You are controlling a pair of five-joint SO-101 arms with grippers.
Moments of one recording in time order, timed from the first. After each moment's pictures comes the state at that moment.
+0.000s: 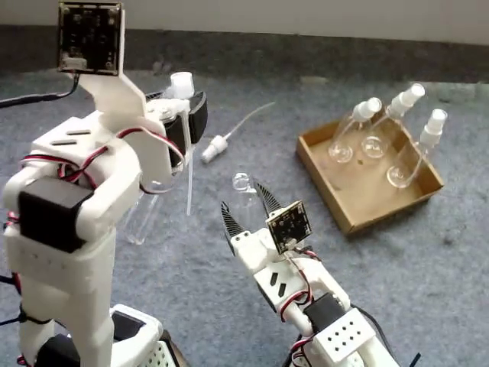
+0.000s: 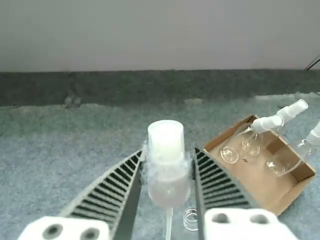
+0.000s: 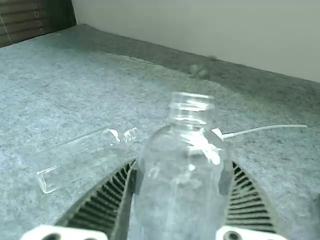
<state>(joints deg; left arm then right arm) 13.7 -30.5 -18.3 85.1 17.5 -37.7 -81.9 95.9 6.4 -0.3</state>
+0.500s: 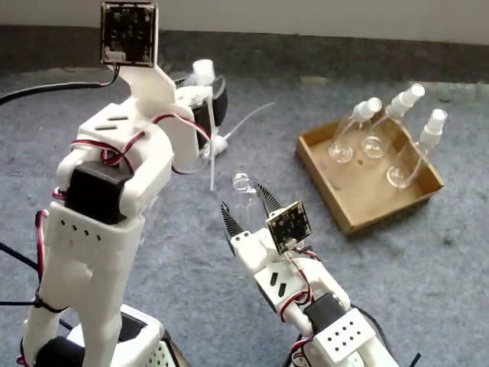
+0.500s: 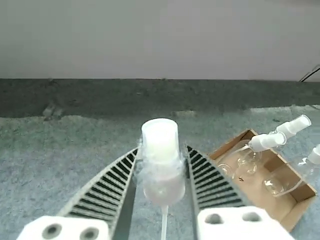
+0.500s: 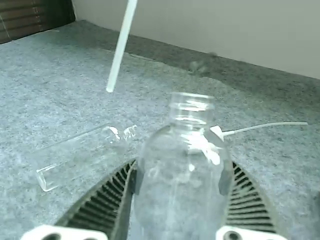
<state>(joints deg) 15.3 -31.3 -1.3 64.4 18.9 -37.7 -81.9 95.9 6.5 -0.3</state>
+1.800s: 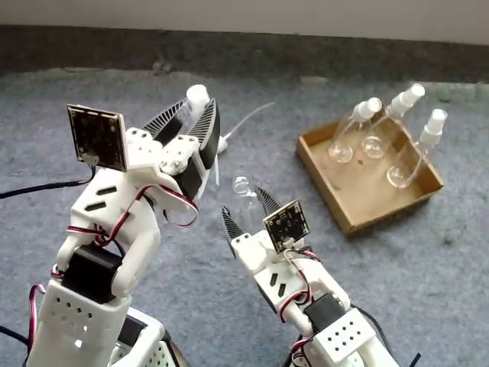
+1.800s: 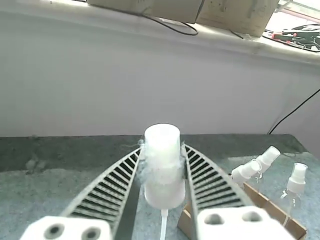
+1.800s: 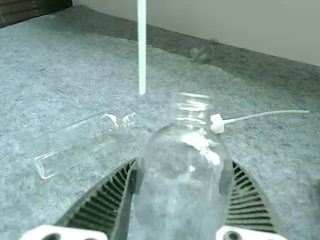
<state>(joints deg) 17.0 -62.5 39.5 34.8 18.9 -37.7 -81.9 95.9 9.2 0.0</state>
